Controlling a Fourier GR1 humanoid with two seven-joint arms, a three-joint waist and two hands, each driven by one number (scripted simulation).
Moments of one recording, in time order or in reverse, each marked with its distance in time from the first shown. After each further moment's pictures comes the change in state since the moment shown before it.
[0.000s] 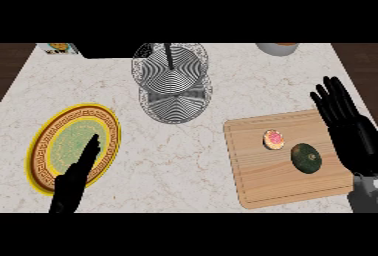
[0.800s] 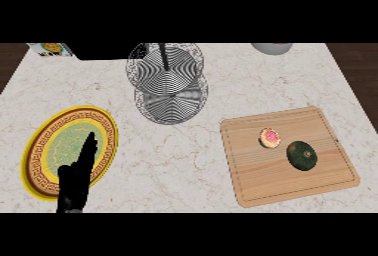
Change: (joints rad) left arm 0.000 -0.088 0.039 -0.040 -0.002 0.134 0.101; right arm 0.267 0.098 -0.481 -0.006 0.115 -0.473 -0.229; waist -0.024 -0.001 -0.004
